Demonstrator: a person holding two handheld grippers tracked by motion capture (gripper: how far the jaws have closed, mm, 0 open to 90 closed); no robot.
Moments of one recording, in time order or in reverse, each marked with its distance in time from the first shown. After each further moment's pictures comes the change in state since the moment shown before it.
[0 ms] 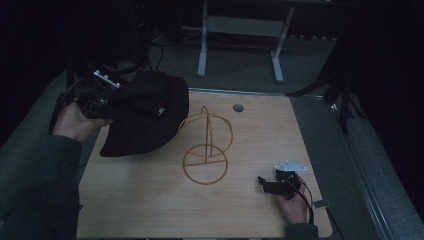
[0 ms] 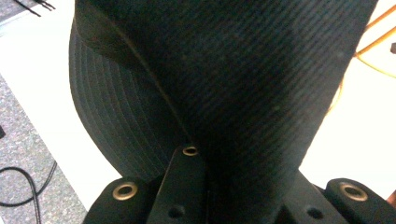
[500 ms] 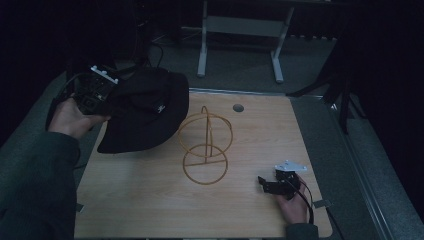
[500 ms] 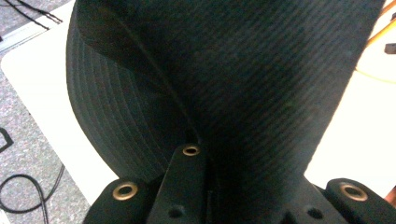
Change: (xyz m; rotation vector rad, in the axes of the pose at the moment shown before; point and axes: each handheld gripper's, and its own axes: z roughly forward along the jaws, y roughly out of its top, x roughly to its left) left arm -0.002 0.007 -0.014 -0.014 0.009 0.035; right arm 0.000 0.000 0.000 0.000 0.000 -0.001
